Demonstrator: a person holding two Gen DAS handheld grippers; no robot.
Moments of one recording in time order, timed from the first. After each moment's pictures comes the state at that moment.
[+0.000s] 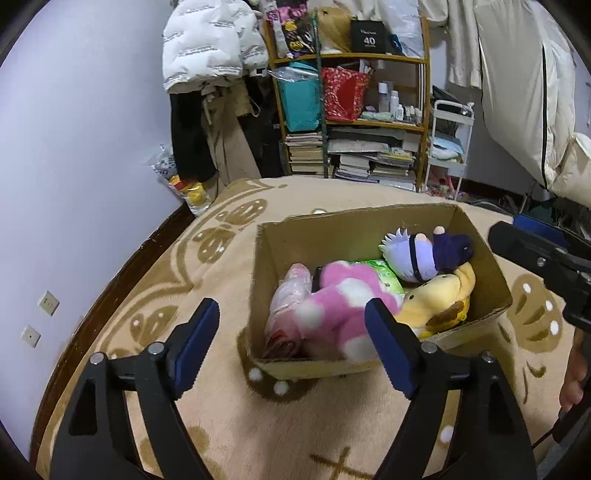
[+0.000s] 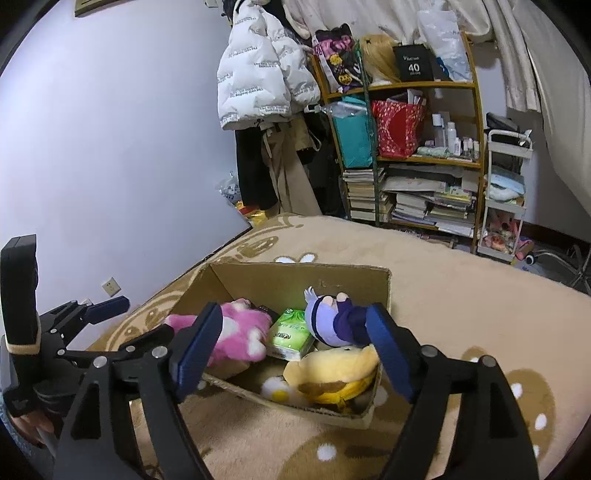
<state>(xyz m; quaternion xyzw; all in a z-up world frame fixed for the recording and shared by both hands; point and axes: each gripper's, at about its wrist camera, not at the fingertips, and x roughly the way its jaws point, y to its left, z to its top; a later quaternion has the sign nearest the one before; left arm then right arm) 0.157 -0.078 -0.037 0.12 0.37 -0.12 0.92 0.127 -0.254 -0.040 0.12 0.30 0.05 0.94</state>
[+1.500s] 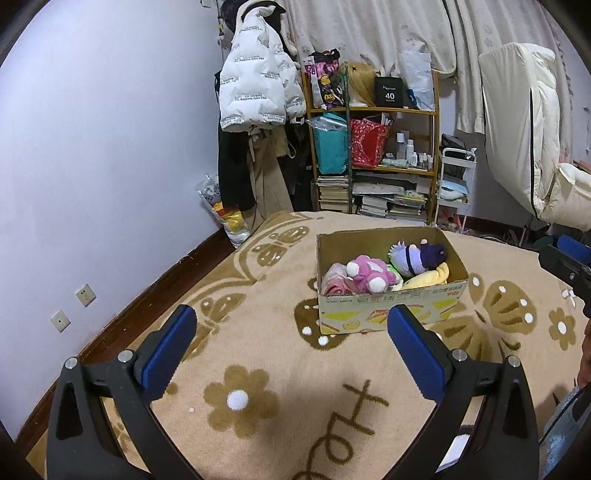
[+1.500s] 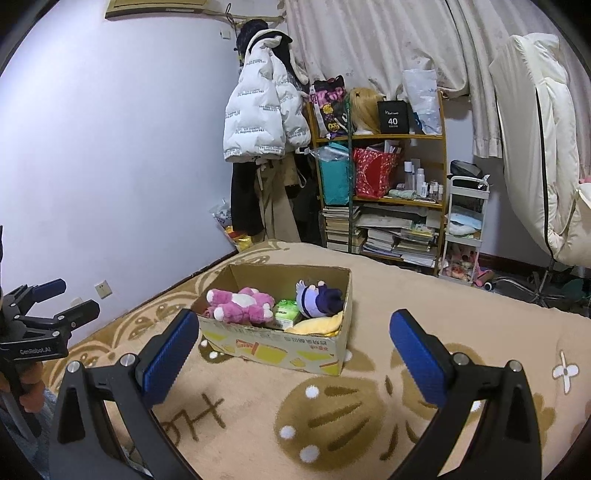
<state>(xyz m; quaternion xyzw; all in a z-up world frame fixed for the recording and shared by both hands) 0.017 0.008 0.039 0.09 0.29 -0.08 0.95 -0.016 -0.232 0.023 0.08 0.25 0.00 0.97</state>
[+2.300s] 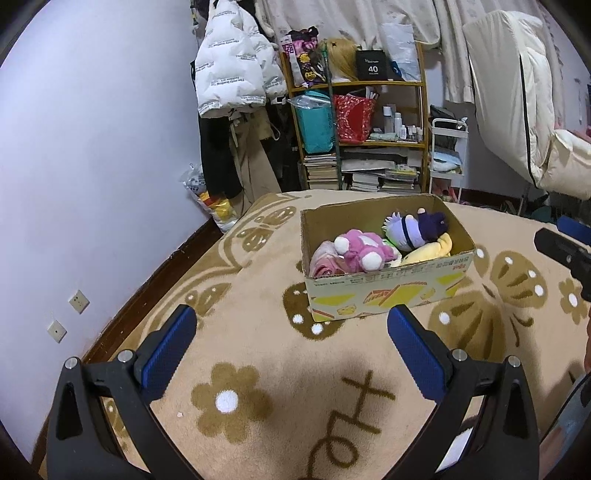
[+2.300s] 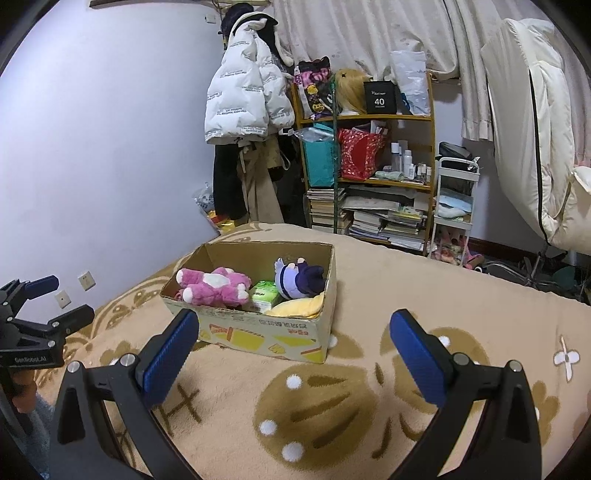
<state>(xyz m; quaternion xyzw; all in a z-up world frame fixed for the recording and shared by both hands) 0.044 -0.013 0.006 0.13 0.32 -0.10 0.93 0.004 -0.245 -0.009 0.08 0.27 -0.02 0.96</state>
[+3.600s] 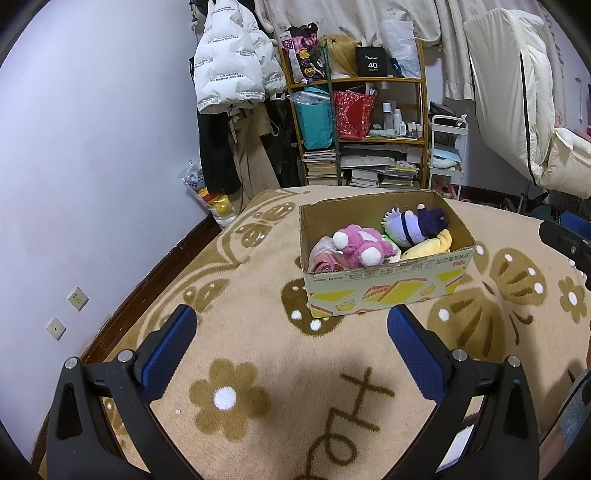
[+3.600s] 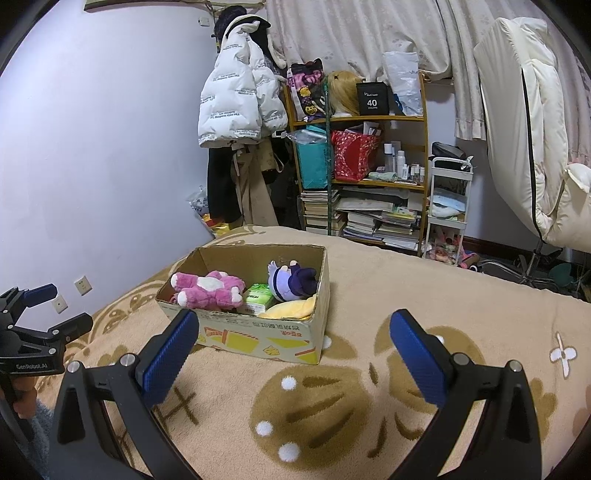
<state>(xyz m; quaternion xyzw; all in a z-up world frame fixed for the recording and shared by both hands) 0.044 -0.016 0.000 0.13 0.32 -0.10 0.93 0.001 -0.253 -0.010 0.08 0.27 -0.02 0.96</state>
